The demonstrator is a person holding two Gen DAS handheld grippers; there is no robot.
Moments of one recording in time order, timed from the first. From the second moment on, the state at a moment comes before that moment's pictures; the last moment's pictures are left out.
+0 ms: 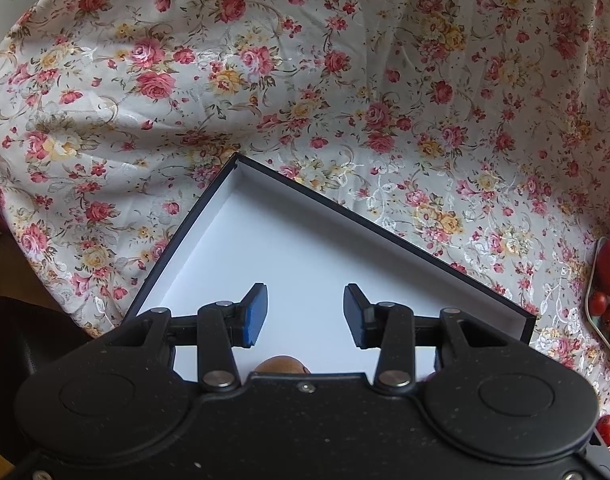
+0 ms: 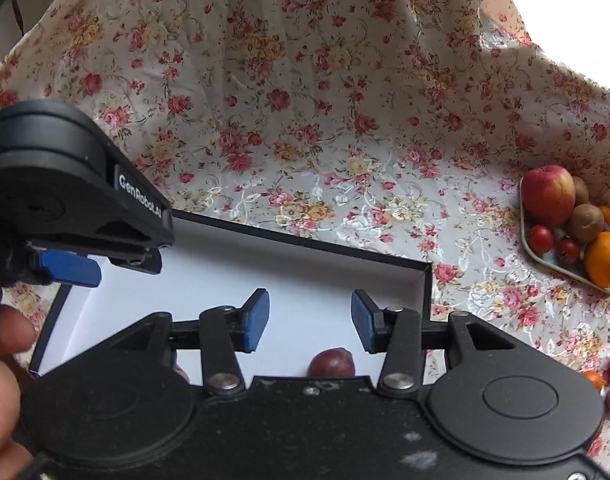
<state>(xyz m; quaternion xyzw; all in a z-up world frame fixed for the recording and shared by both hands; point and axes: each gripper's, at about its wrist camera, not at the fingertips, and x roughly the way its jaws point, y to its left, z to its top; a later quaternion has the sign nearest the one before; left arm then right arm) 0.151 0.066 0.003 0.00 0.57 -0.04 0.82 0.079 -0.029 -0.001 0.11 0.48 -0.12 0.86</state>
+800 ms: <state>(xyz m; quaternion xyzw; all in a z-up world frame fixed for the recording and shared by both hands) 0.150 0.061 0.004 0.01 0.57 -0.04 0.82 0.088 -0.073 -0.027 0.31 0.47 -0.07 0.82</state>
